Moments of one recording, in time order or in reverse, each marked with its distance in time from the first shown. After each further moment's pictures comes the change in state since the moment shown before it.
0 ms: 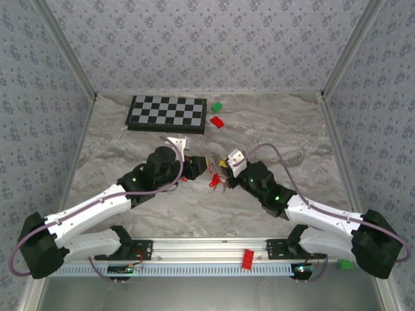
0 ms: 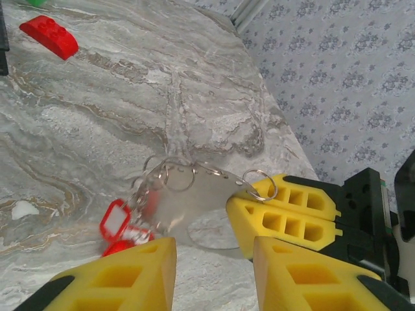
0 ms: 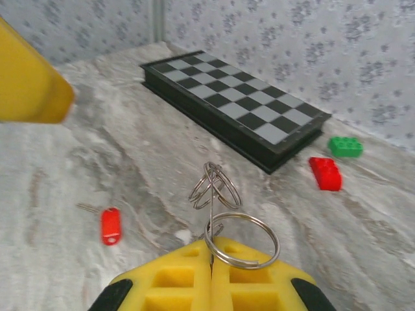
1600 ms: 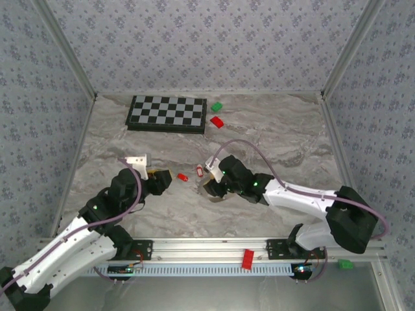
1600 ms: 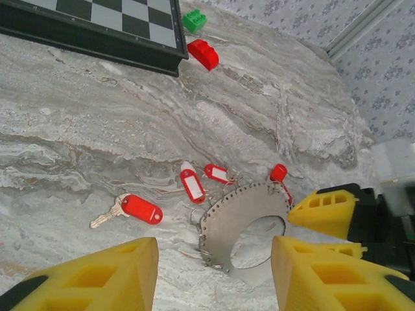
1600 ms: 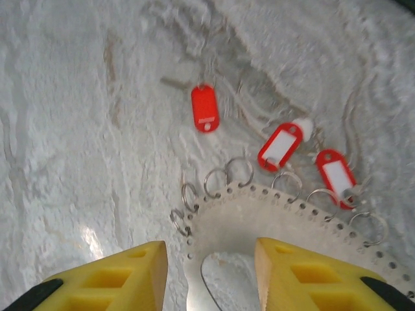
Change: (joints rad) left arm 0.113 -0.491 -0.200 -0.369 -0.168 0.042; right arm 0.044 0.293 0.251 -0.438 -0.264 0.128
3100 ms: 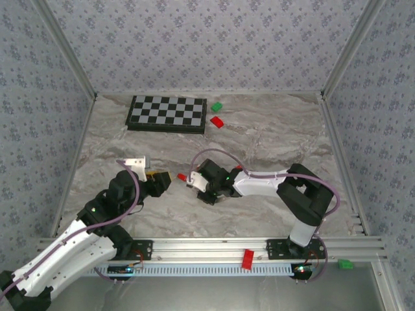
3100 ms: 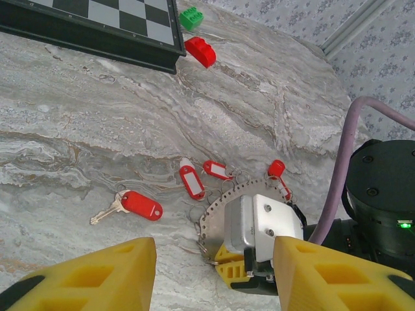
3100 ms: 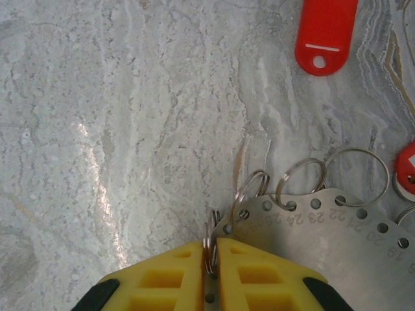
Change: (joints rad) left arm 0.013 -0.032 -0.020 -0.005 0.026 0.011; right arm 0.047 0.375 0.188 -0.092 -0.079 -0.266
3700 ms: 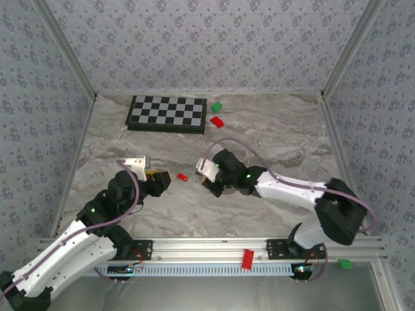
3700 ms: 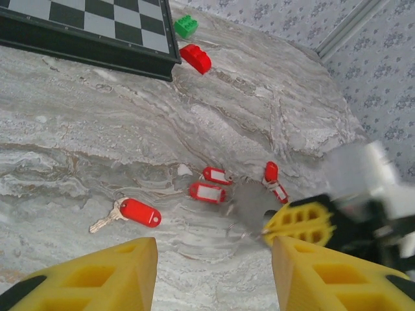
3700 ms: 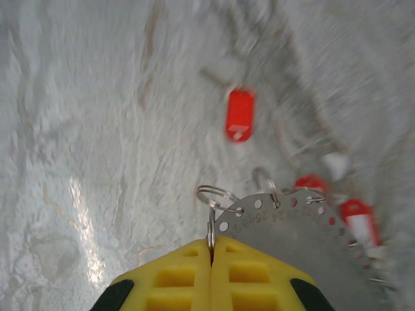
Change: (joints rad) left arm 0.000 -0.003 0.000 0.027 -0.001 0.031; right arm -0.084 -0.322 -0.083 0.040 -0.031 0.021
